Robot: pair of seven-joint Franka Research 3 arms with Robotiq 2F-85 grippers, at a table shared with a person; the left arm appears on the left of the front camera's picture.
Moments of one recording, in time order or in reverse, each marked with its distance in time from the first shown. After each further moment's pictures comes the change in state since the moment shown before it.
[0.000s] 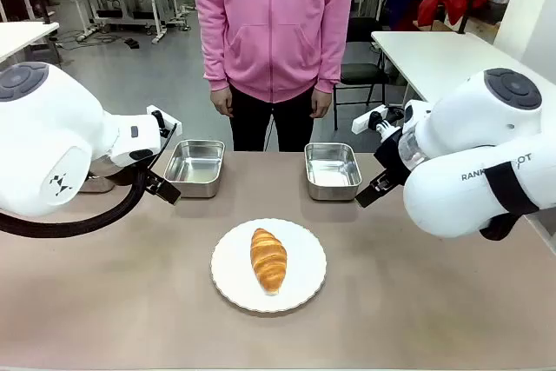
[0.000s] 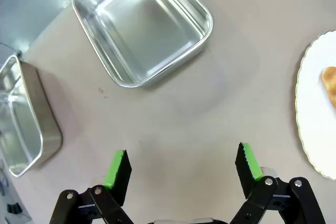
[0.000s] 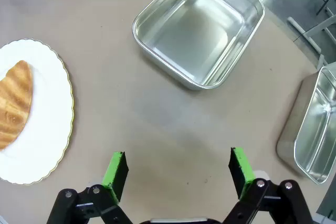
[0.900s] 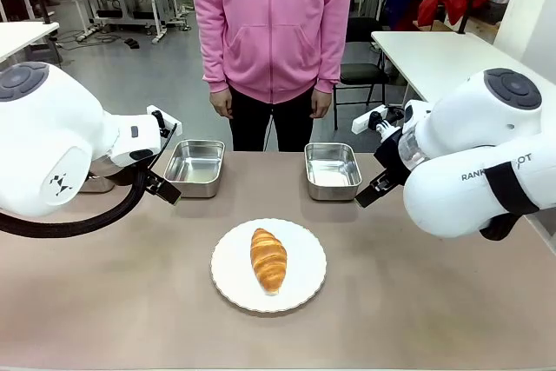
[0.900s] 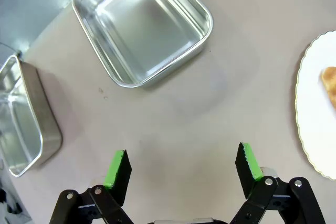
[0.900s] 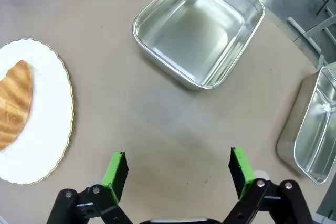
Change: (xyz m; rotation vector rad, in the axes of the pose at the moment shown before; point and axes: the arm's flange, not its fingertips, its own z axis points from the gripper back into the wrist) left arm 0.000 0.000 0.000 0.000 0.000 0.000; right arm 0.000 0.000 0.000 0.000 0.000 0.000
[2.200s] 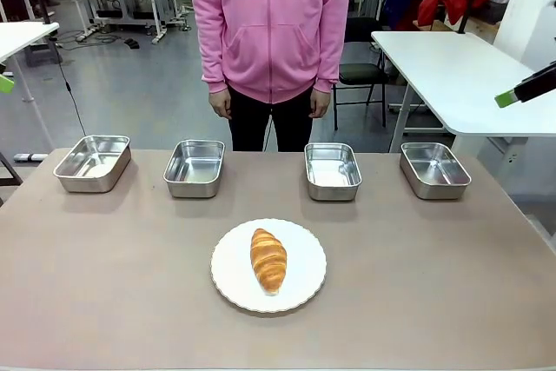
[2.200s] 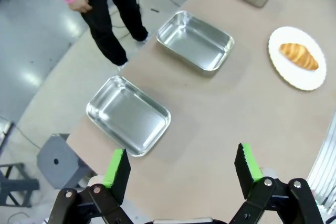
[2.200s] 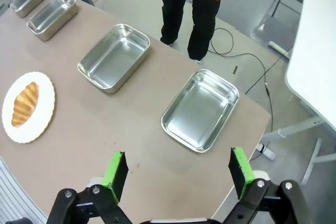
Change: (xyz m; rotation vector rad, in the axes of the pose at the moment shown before) left arm -0.026 0.270 0.205 -0.279 -0.235 -0.212; right arm -0.035 -0.224 0.194 0.056 -0.209 -0.078
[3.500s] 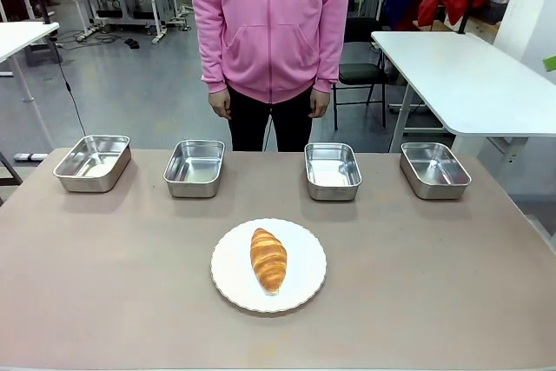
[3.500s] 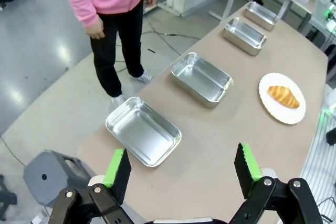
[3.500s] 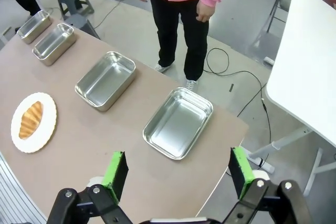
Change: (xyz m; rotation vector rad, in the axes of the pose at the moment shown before) left arm -0.034 0.074 0.071 -0.071 -0.232 0.135; right arm 0.001 -0.069 0.053 0.027 -0.114 -0.048
